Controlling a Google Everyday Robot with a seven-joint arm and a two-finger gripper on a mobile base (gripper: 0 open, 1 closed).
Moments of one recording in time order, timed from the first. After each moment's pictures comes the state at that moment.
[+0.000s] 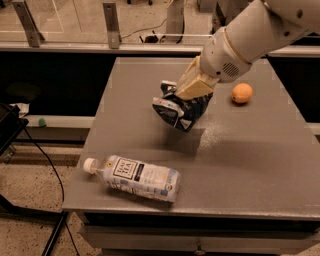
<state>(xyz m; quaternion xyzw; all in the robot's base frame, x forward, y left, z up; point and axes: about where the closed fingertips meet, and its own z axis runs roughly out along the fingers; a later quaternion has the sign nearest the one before) 0.539 -0.058 0.936 -0.66 0.68 0.15 0.30</state>
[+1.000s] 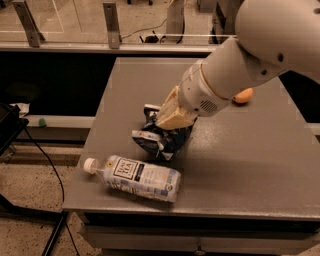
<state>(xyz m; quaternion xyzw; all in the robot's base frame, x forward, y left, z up) 0.479 -0.014 0.903 -0.67 0.67 0.15 0.30</state>
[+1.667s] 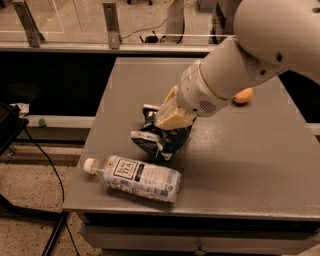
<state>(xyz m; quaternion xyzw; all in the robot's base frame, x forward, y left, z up) 0.477 -0.011 0.904 -0.67 0.66 0.14 0.29</state>
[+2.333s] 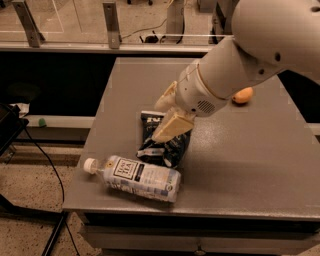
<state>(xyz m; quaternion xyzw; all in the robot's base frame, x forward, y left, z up) 0.476 -0.008 0.905 -0.67 0.66 0.14 0.29</state>
